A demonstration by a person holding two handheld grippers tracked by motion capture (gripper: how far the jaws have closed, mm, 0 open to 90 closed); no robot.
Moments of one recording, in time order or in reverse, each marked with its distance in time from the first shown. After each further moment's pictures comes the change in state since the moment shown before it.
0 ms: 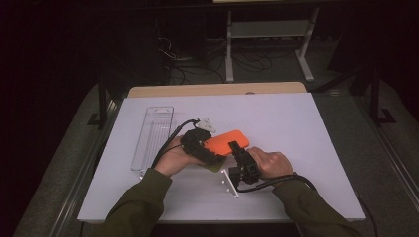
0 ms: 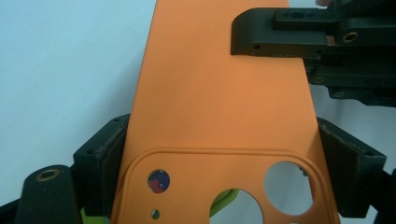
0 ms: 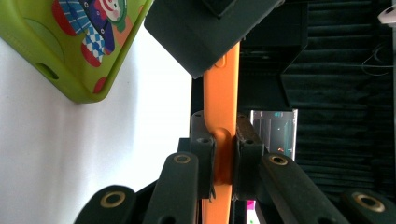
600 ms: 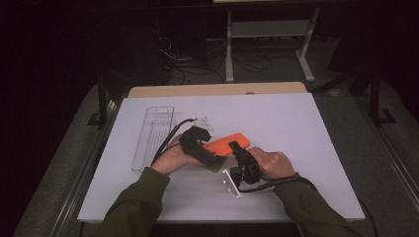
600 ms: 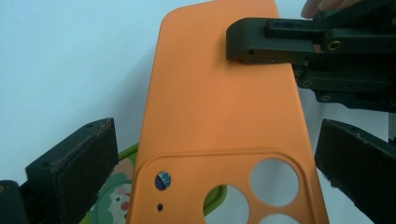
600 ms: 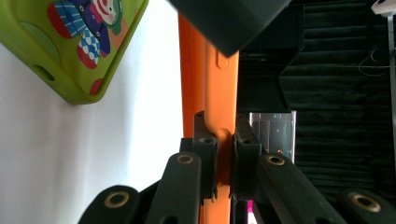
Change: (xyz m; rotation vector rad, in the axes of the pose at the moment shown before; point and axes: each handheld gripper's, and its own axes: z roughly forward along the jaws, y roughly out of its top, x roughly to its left) left arm 0.001 -0.002 -0.004 -0.060 -0.052 -0.043; right arm -0.003 -0.003 -0.002 -0.015 -0.006 0.010
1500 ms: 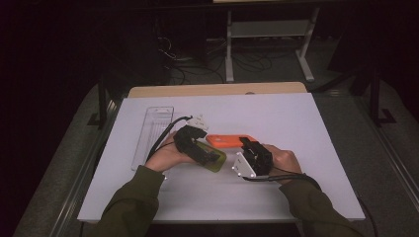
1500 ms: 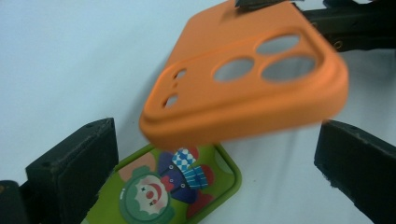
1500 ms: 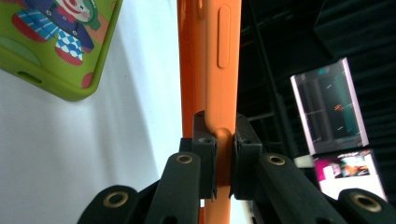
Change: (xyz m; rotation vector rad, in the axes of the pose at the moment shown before) left arm 0.005 -0.001 -0.014 -0.009 0.037 0.058; right arm -0.025 -0.029 0.000 0.067 0.137 0.361
